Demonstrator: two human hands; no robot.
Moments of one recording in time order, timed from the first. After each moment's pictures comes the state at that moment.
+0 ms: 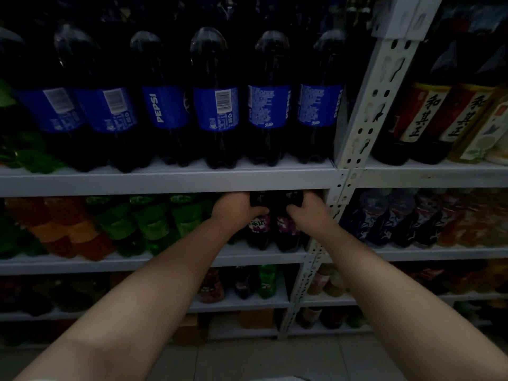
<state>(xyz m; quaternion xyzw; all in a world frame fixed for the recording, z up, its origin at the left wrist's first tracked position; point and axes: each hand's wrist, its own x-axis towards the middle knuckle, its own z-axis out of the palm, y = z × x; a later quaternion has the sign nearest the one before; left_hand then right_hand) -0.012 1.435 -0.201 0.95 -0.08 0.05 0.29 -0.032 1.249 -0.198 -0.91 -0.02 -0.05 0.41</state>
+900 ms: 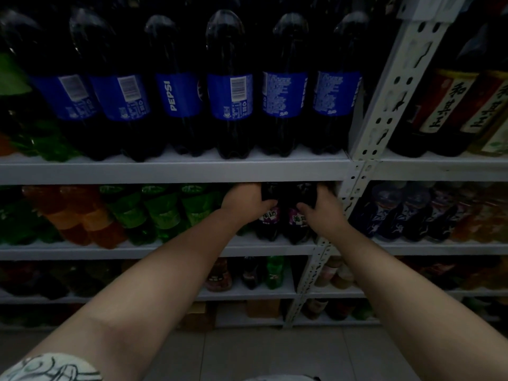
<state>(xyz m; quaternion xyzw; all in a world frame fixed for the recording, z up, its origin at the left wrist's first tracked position) -0.013 1.440 -0.200 0.96 -0.11 0.06 0.23 -0.042 1.246 -0.209 -0.93 -0.03 -0.12 0.36</state>
